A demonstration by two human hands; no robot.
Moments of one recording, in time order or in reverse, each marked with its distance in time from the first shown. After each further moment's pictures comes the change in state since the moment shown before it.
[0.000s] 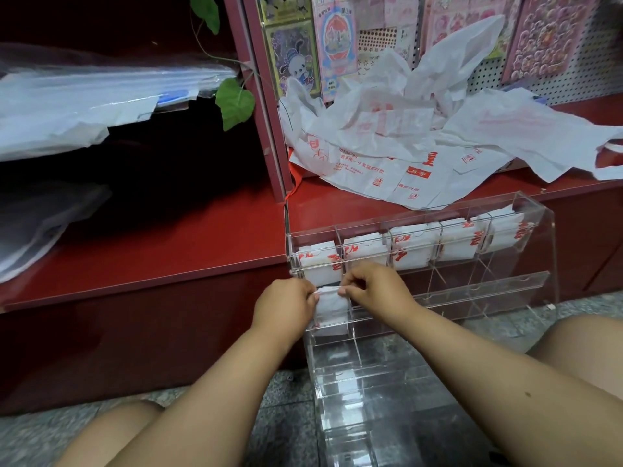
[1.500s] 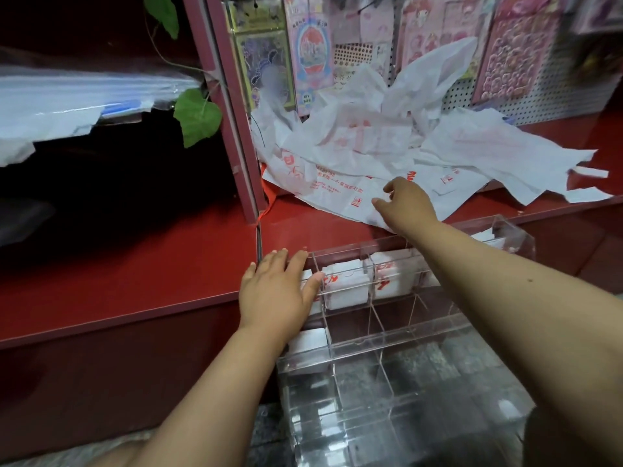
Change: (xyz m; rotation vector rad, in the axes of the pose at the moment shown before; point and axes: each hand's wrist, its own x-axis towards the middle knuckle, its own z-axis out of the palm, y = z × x) left_hand 0.062 0.021 -0.003 0.246 0.144 0.106; right_hand 0.130 0.040 -0.117 -0.206 0.377 0.279
